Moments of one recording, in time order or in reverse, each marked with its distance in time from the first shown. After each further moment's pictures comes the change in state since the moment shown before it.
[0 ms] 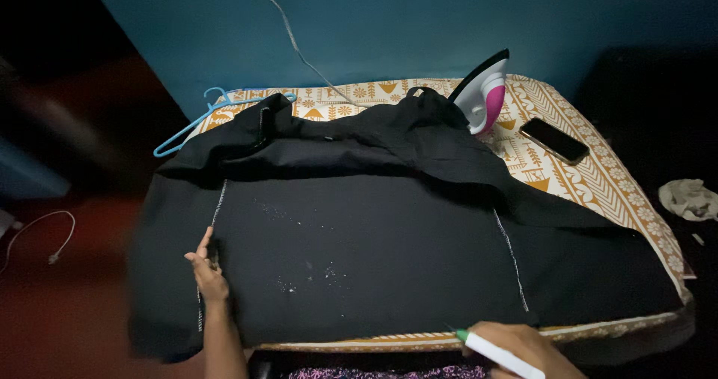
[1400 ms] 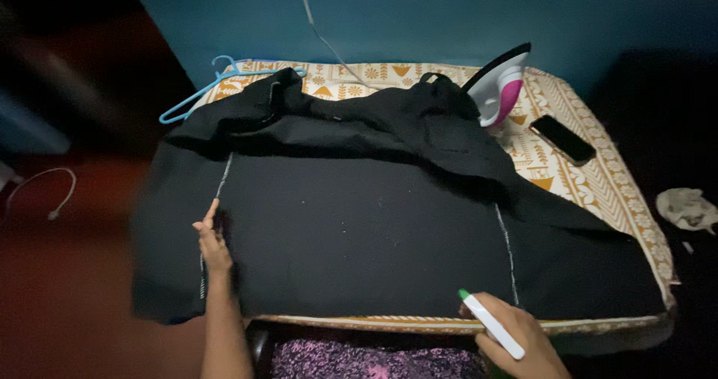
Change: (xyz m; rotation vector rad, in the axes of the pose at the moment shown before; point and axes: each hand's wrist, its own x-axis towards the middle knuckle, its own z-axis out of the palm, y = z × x) left_hand -0.002 -0.026 -0.003 -0.044 -0.016 0.022; right_hand 0.006 -0.035 -0.007 -0.115 0.203 0.577
